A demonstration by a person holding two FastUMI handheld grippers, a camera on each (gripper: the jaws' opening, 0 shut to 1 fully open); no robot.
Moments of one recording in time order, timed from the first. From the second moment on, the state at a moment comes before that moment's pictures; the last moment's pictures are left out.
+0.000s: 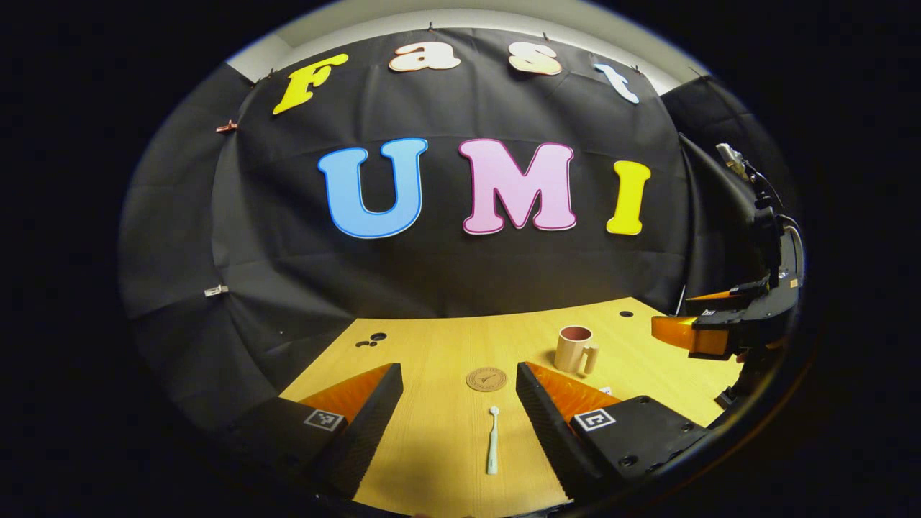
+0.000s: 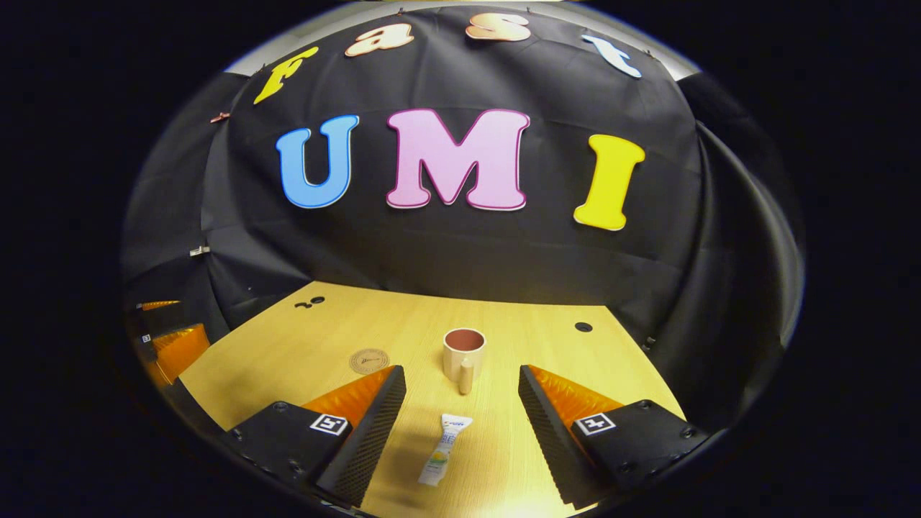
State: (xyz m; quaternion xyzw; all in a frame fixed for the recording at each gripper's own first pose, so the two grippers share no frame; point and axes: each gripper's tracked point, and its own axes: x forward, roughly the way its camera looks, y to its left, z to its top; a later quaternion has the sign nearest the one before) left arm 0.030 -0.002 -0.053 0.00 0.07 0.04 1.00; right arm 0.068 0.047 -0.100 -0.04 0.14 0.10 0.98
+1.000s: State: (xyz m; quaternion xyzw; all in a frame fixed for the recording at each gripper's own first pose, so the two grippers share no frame) left arm 0.025 -0.001 -0.124 0.00 0.20 0.14 0.97; right arm 0.109 0.053 -0.312 -0.04 0.44 0.14 0.89
